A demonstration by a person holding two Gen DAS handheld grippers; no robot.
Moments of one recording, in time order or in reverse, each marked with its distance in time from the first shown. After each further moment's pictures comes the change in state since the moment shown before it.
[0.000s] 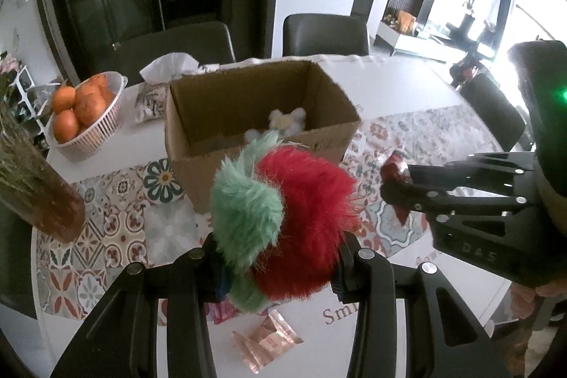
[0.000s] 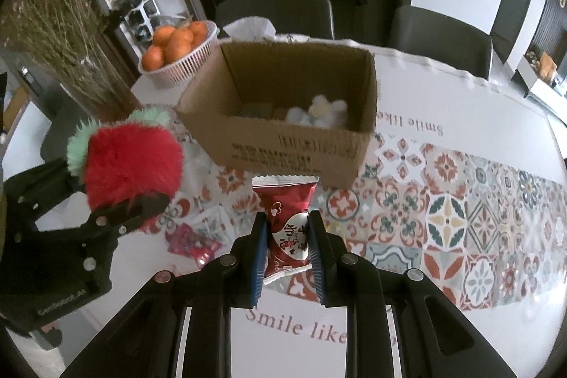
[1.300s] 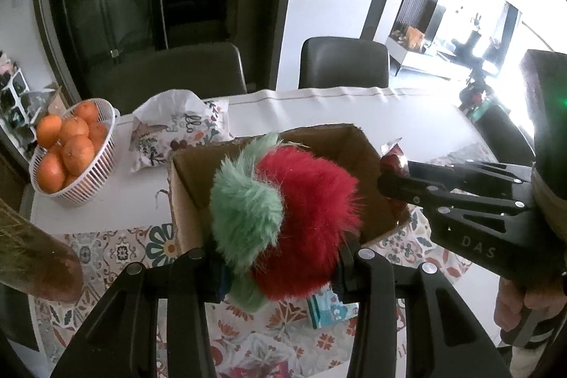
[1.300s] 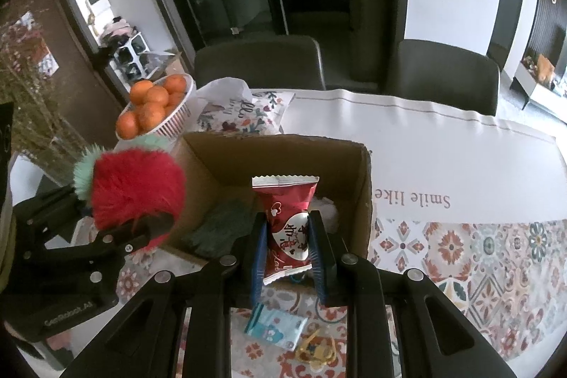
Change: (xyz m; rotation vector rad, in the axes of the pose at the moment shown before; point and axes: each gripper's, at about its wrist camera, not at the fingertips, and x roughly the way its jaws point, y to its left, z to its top) left arm 0.053 0.046 0.100 -0.031 -0.043 -0.020; right arm 0.045 -0.029 0.109 0.056 -0.100 0.004
